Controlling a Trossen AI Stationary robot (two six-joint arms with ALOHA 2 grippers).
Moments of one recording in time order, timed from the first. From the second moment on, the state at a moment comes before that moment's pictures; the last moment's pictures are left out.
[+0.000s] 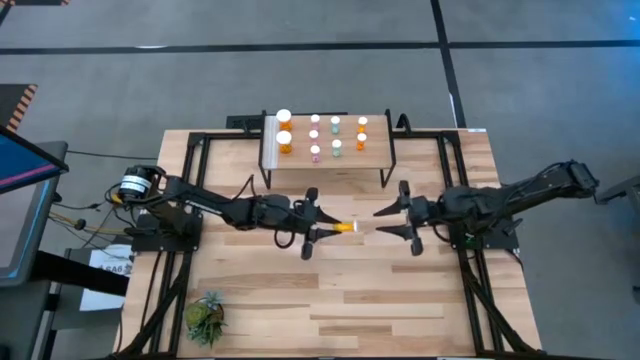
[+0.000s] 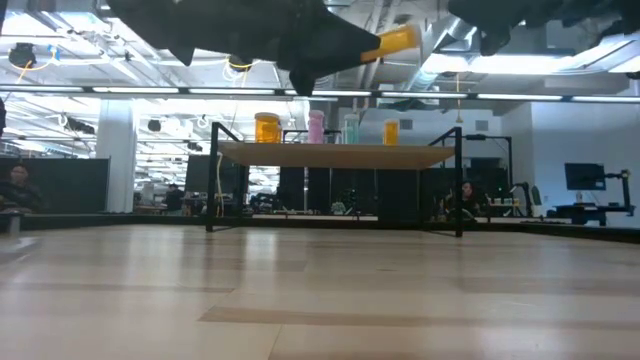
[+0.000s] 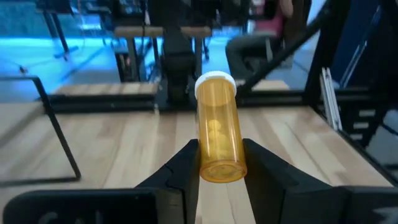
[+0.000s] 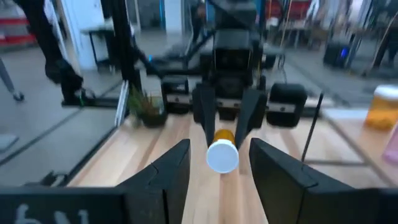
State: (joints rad) left arm -0.08 1.64 0.85 0.63 0.00 -0.01; right arm 0.21 0.80 0.48 0.24 0.12 0.02
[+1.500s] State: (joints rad) left arm -0.08 1.64 0.83 0.73 -0.01 -0.05; right arm 0.18 0.89 0.38 0.50 0.11 -0.03
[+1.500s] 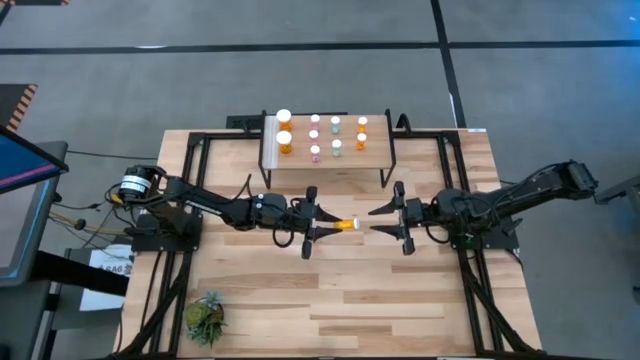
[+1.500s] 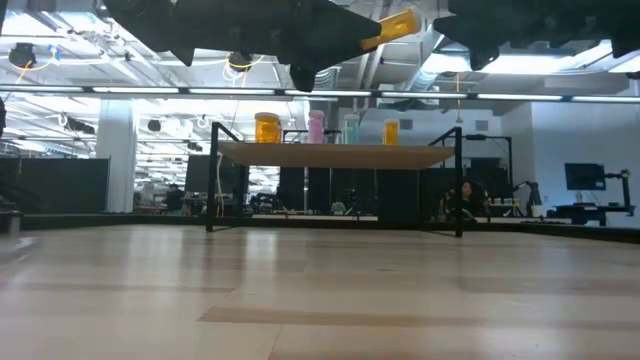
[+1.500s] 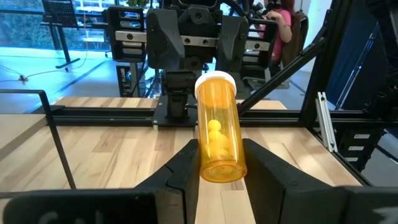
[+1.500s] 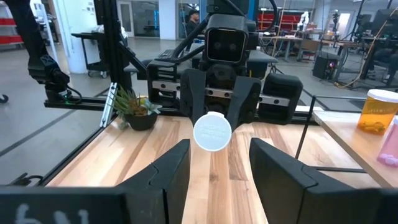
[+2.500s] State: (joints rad) left arm -0.08 1.64 0.83 0.76 -0.05 -0.03; right arm 0.18 0.89 0.38 0.50 0.11 -0.05
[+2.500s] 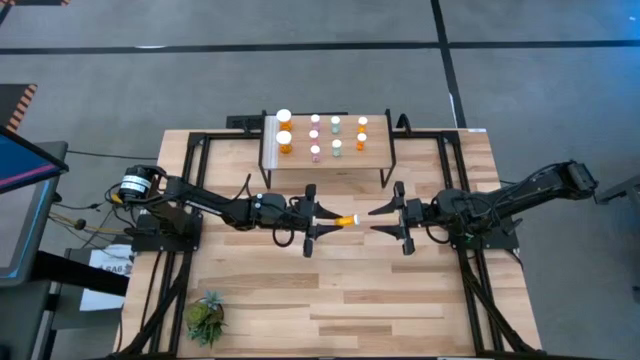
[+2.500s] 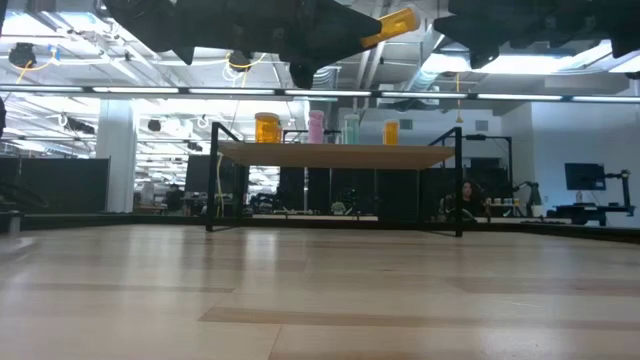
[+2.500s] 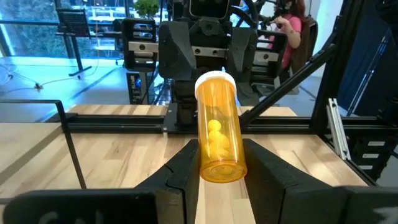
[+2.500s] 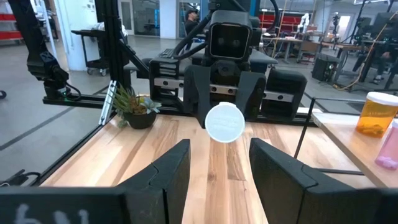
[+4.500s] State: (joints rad) left arm -0.09 1.64 0.83 0.75 -0.06 -0.08; right arm 0.16 0.89 0.38 0.49 0.16 -0.03
